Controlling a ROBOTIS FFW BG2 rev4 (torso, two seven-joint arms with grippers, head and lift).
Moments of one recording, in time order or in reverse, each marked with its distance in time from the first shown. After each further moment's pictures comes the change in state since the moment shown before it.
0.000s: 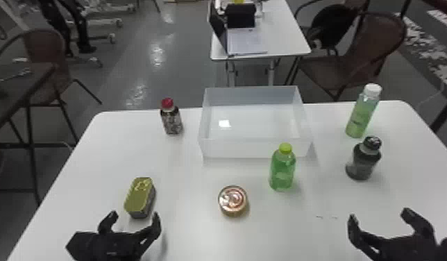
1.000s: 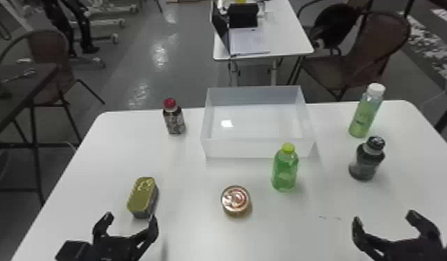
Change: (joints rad) left arm 0.064 0.000 0.002 -0.073 0.025 -0.043 0.000; right arm 0.010 -0.004 0.000 -0.005 0.002 0.000 -0.005
